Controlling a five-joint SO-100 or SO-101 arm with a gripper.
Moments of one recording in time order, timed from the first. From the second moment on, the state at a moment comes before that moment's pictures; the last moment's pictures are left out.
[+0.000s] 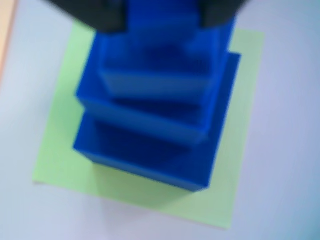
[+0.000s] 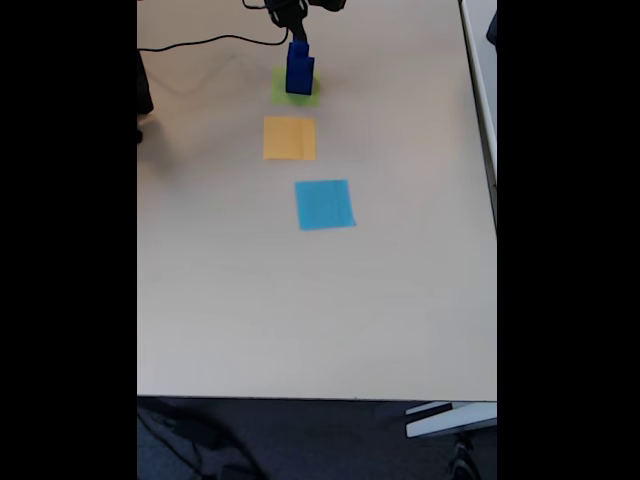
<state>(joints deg) -16.3 87.1 79.8 70.5 93.3</state>
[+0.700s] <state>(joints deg) -16.3 87.1 79.8 70.5 93.0</state>
